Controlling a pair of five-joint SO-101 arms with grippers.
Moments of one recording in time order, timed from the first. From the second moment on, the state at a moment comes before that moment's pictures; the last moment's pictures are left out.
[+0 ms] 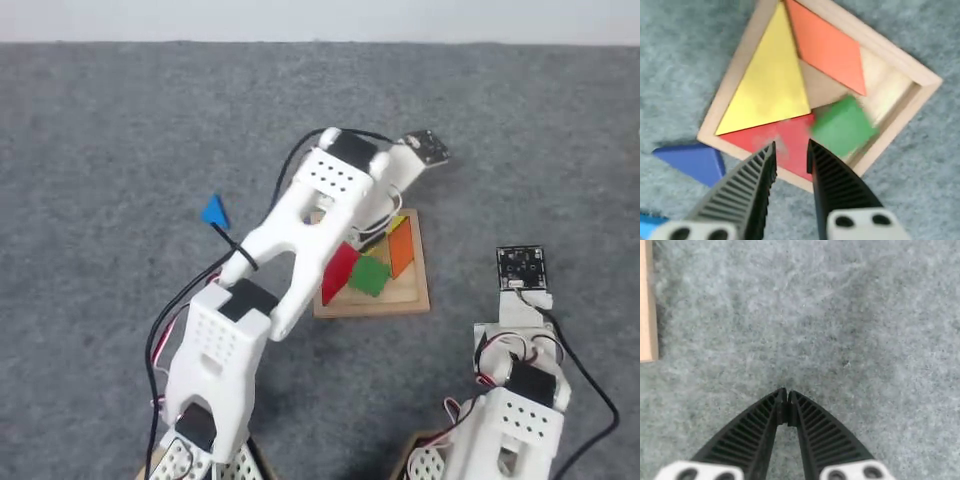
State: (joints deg) left arm 25.2 35.6 -29.7 95.7 -17.4; right arm 19.0 -76.3 90.1 52.8 22.7
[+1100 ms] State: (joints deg) left arm 26.7 41.1 -21.8 97.0 -17.4; right arm 19.0 -76.3 90.1 52.7 22.7
